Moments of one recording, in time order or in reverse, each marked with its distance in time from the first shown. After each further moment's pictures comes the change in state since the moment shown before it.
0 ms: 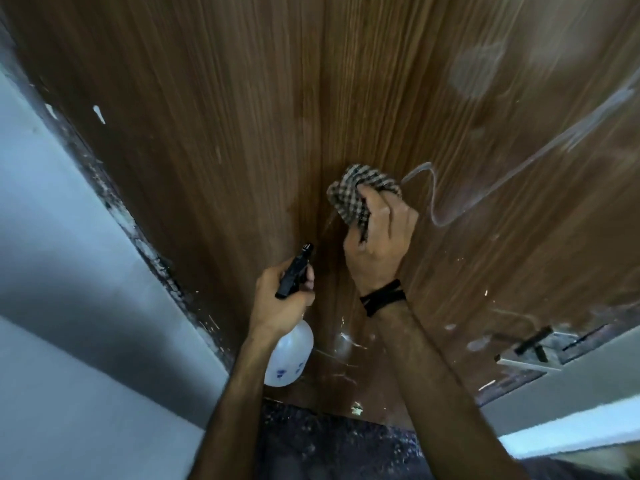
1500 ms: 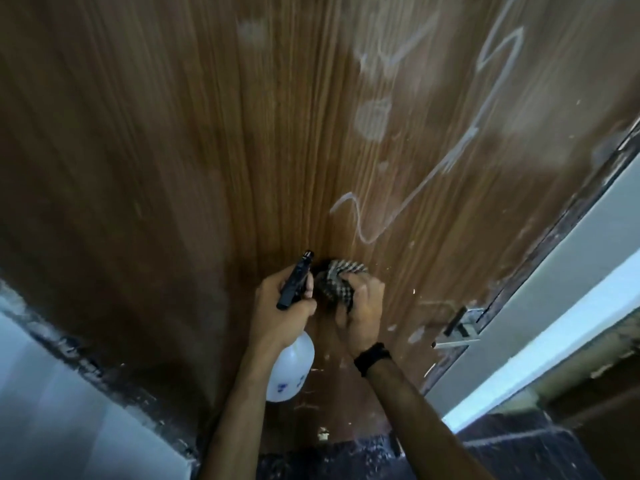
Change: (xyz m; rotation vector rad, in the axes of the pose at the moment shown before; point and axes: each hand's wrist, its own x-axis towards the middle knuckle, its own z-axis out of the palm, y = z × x) left_hand 0.026 0.028 0.045 -0.012 -0.303 0.116; right_hand -0.079 0.051 -0.064 -0.160 -0.359 0.220
